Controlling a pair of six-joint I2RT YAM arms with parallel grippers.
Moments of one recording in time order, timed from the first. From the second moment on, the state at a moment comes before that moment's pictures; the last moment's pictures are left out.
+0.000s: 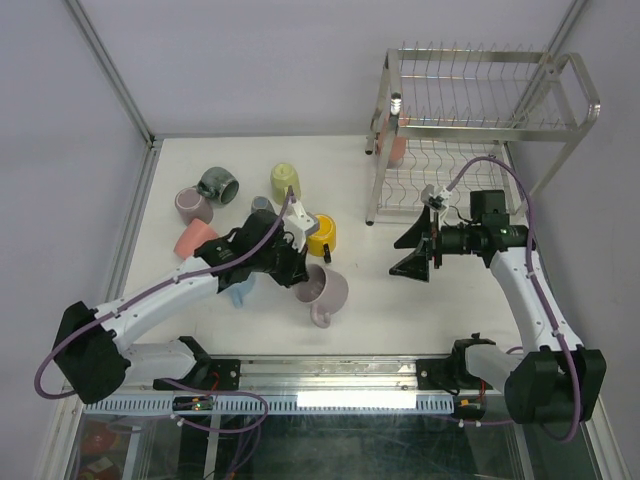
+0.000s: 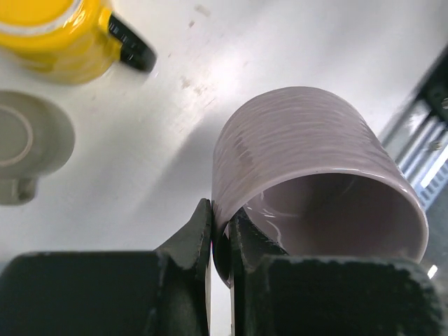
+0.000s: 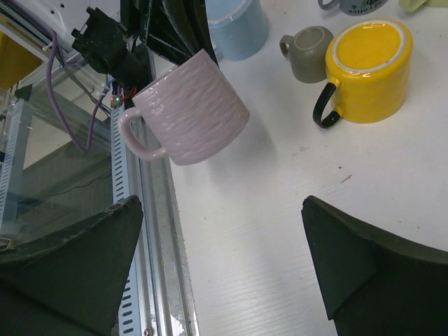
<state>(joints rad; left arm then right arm) -0.76 1.23 0.90 -0.50 0.25 -0.11 0.06 1.10 0.91 -0.82 -1.25 -0.55</state>
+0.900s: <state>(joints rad) -0.76 1.17 0.38 1.19 0.12 -0.61 -0.01 1.05 1.10 -0.48 -1.43 0.05</state>
